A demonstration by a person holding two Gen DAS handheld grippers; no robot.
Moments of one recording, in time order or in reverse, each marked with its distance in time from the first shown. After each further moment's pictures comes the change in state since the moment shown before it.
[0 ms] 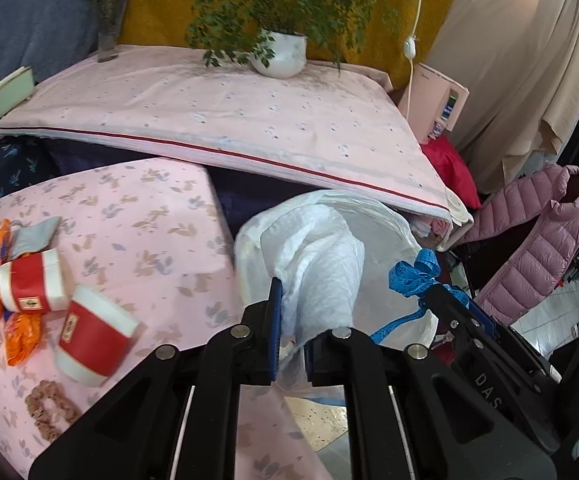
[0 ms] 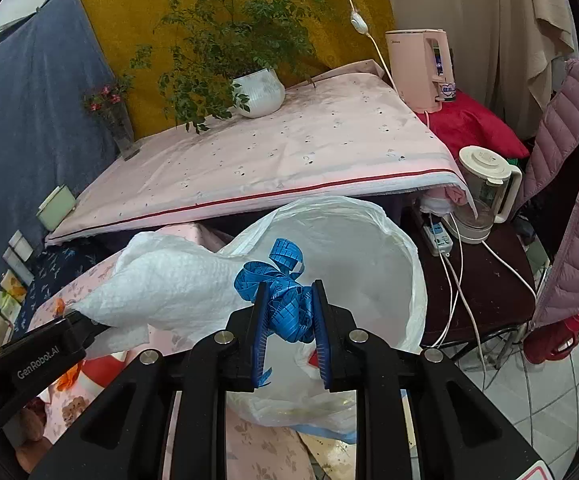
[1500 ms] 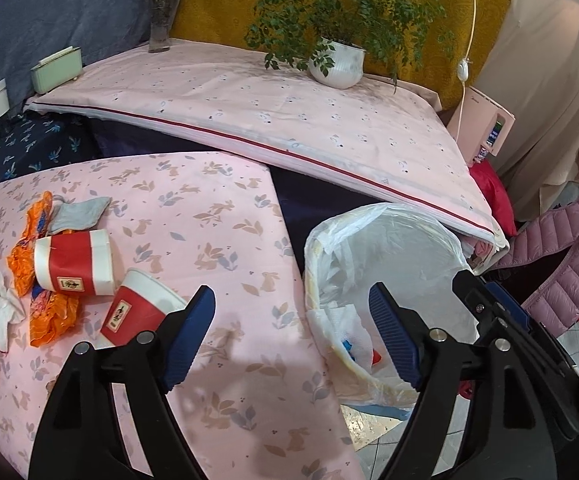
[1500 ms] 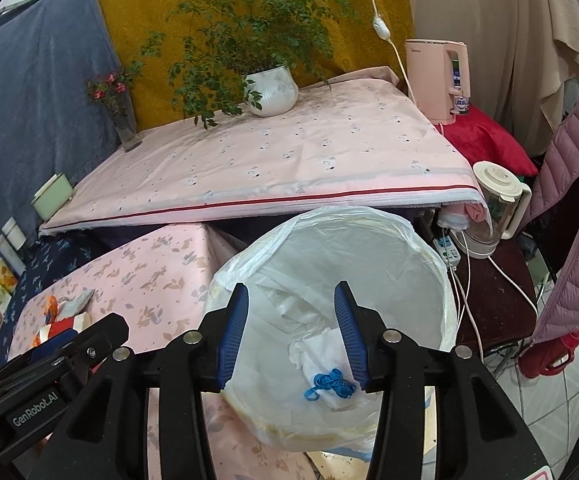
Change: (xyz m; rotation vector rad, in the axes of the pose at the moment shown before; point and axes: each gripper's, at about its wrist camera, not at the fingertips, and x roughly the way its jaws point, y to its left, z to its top) left arm -0.013 0.050 -0.009 -0.118 -0.051 0.134; right arm 0.016 0.039 0.004 -0.067 -0.010 -0.016
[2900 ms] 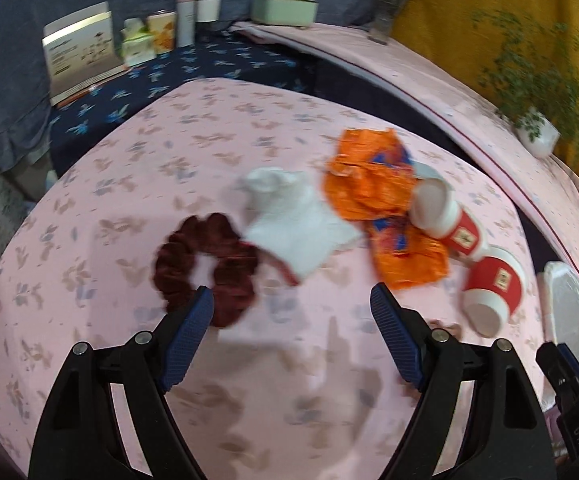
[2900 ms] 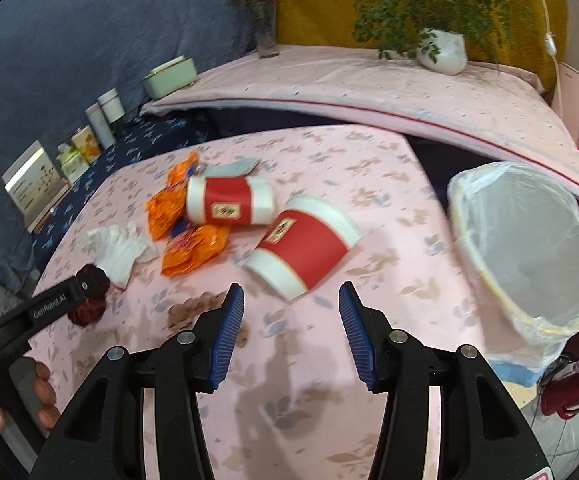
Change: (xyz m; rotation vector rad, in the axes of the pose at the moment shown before) left arm -0.086 0.278 -0.095 -0.429 -0.007 0.397; right arm -0.017 0.194 -0.109 -0.323 0.208 0.256
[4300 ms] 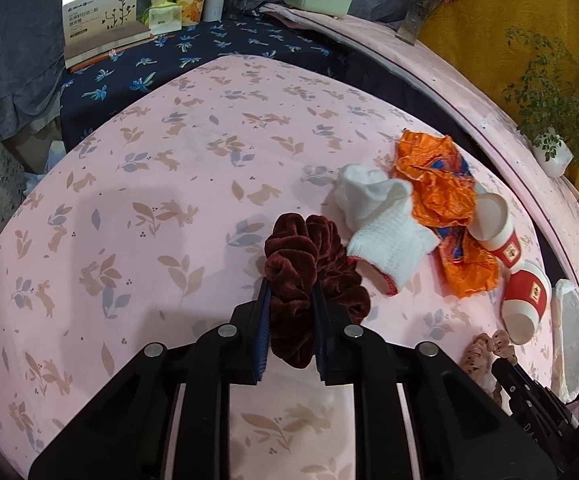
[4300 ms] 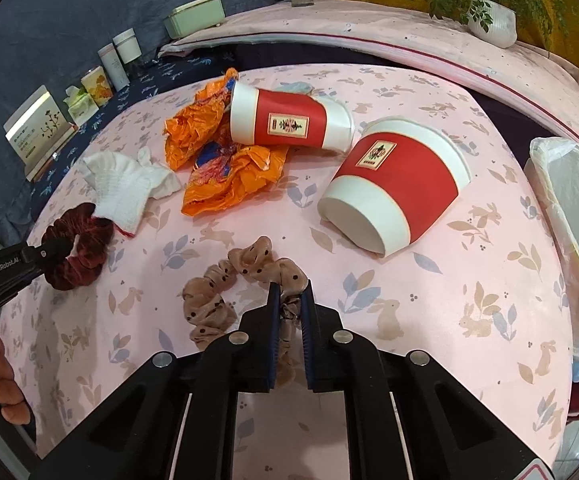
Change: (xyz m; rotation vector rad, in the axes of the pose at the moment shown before) left arm 0.017 0.052 0.004 -0.068 0.044 -0.040; right arm 0.061 0.047 -0.023 -0.072 0.140 0.032
